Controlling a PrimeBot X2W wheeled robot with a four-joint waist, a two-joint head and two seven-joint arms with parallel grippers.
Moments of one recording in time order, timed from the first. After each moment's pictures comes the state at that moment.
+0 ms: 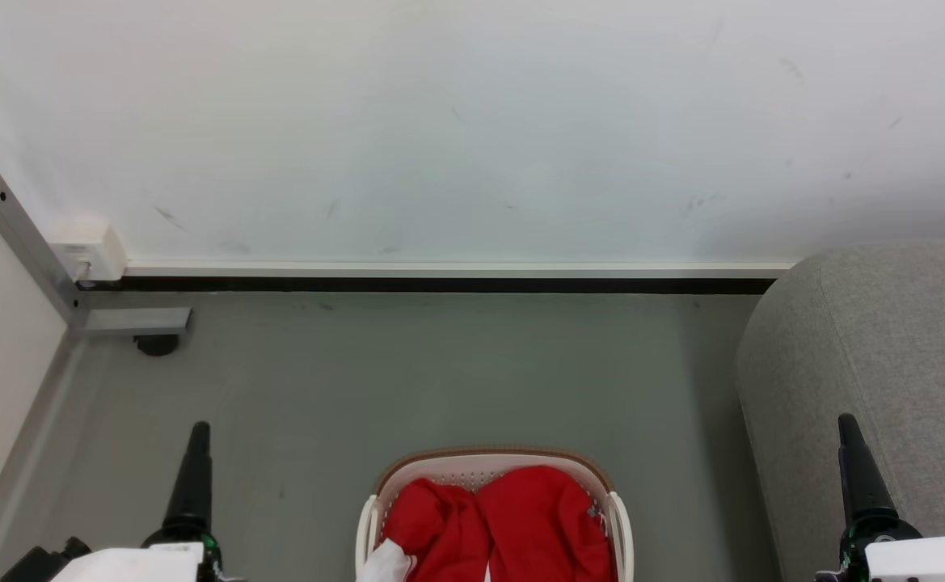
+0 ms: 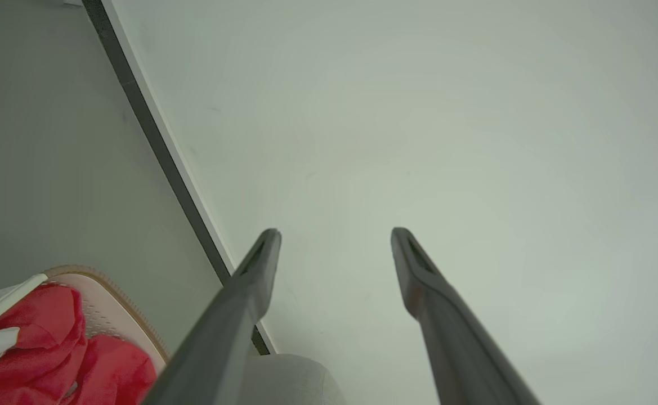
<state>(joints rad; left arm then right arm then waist) -0.07 0.04 0.09 0.20 -1.35 -0.13 -0.01 -0.08 -0.04 0.00 0.20 1.41 0.13 -0.01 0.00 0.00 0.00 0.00</state>
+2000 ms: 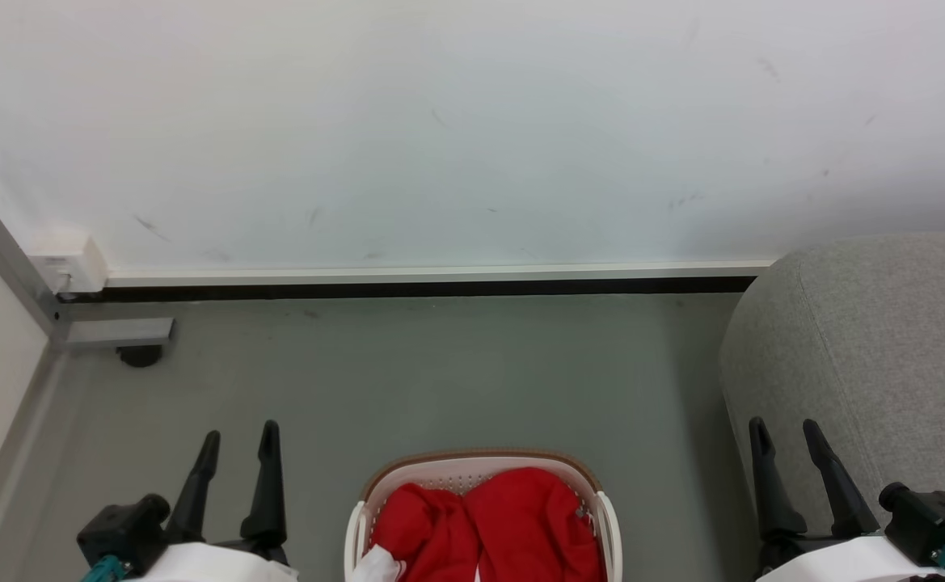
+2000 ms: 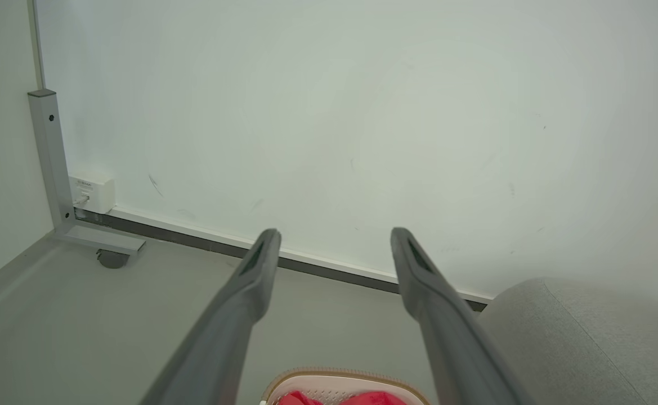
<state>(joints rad) -0.06 0.04 0.00 0.16 -0.33 -0.08 -0.19 -0.10 -0.04 0.10 0.25 0.46 0.13 -0.19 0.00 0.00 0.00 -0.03</state>
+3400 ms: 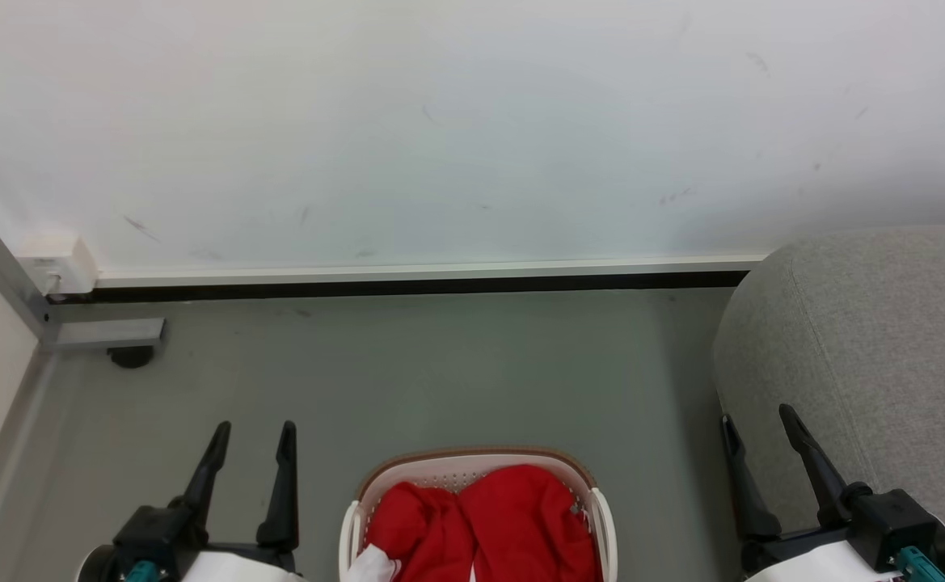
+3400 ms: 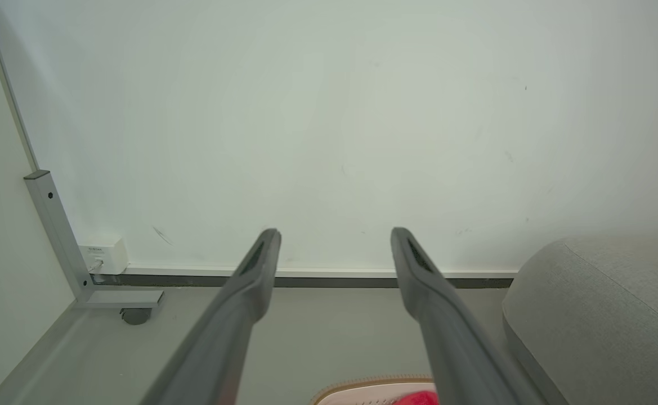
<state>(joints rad) -0.06 0.05 -0.01 0.17 -0.10 -0.10 -0.26 -0.12 -0.05 0.14 0.25 0.23 0.13 -0.26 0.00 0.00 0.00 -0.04</state>
